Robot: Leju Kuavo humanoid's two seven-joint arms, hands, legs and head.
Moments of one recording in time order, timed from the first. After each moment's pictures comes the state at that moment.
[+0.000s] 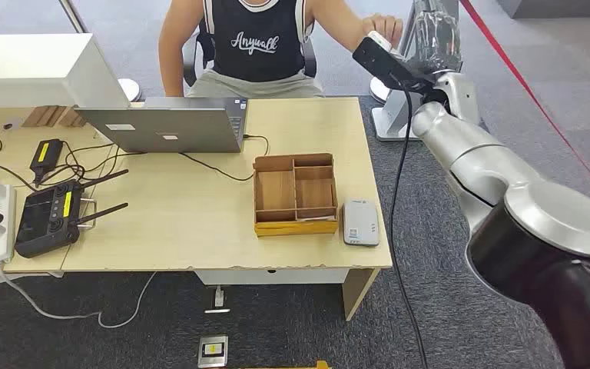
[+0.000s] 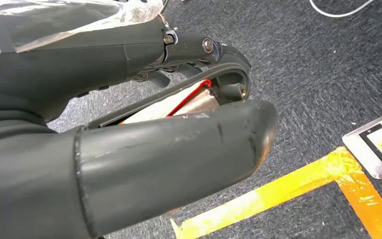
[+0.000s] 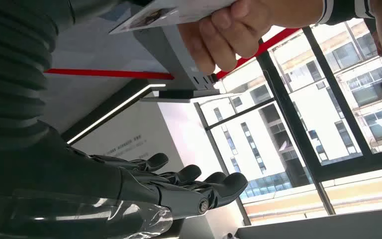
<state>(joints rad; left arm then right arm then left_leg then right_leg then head) -0.18 0.07 -1.23 -0.29 0.36 0.55 0.14 -1.41 -0.09 1.46 -0.06 -0.33 -0.70 -0.25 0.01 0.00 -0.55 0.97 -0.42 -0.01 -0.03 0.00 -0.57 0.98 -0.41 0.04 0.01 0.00</state>
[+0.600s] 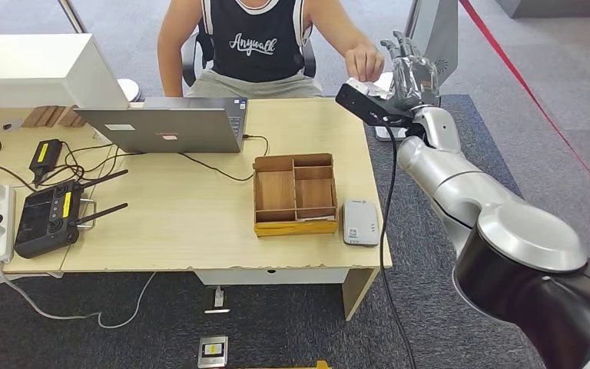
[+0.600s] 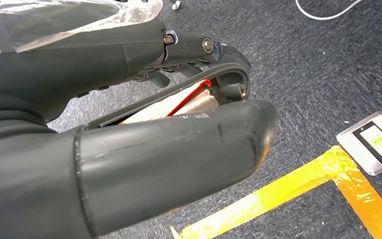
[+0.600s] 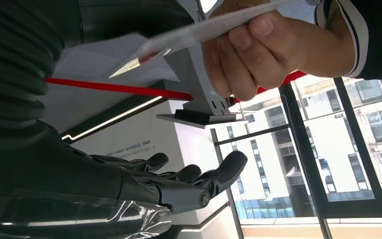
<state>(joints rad) -0.19 0.07 -1.23 -0.29 0.31 0.52 0.15 -1.31 -0.06 1.52 -0.04 -0.27 -0.70 -0.18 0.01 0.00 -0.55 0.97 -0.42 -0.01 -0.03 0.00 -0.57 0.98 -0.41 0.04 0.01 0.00</state>
